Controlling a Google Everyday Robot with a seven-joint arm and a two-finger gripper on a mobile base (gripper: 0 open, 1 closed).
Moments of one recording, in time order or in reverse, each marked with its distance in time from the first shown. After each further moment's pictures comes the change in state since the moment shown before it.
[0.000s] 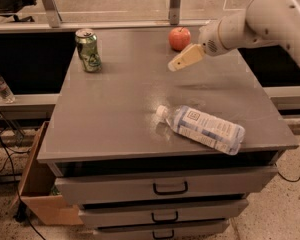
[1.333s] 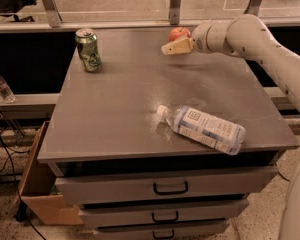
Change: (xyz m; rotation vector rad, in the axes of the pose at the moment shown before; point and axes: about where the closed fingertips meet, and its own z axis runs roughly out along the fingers) arm -0.009 -0.077 0.057 0.238 -0.208 0.129
